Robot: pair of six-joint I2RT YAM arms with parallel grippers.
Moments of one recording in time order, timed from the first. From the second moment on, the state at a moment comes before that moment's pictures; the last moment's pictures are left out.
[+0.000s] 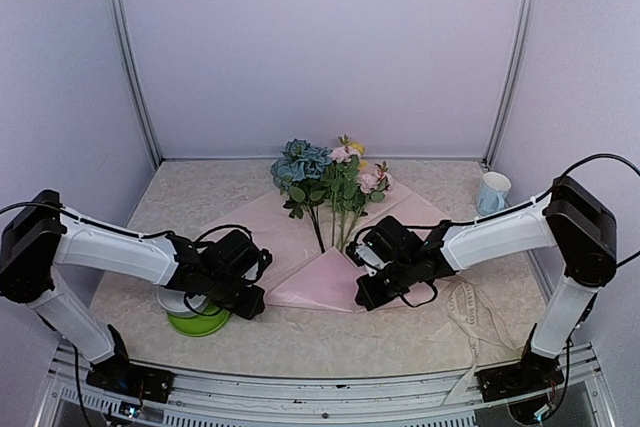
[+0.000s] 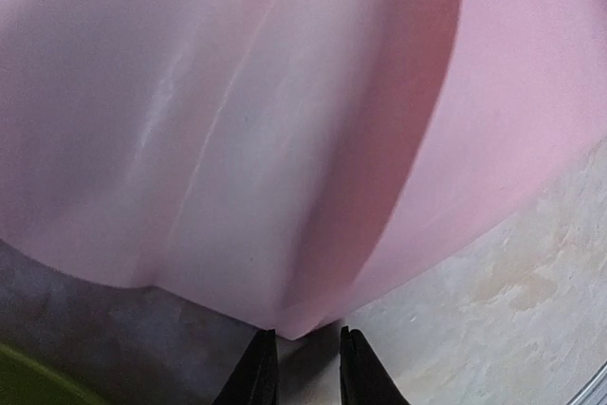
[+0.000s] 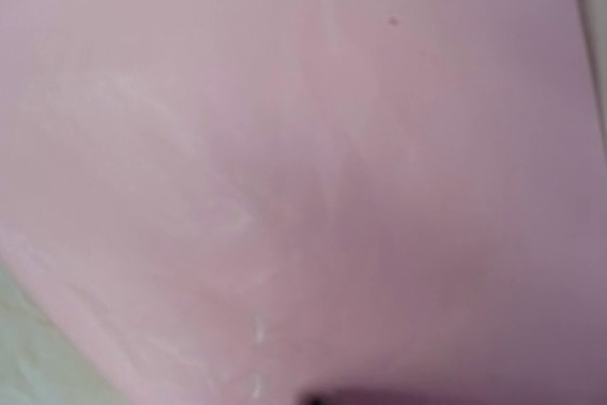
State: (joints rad) left arm -0.93 1.57 0.74 -0.32 -0.04 -0.45; right arm 0.93 1.75 0.92 -0.22 -0.13 0.42
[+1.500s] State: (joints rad) left arm -0.98 1.70 0.87 -0.26 -0.09 -0.33; right arm 0.76 1.45 0.71 -0.54 0.01 0.49
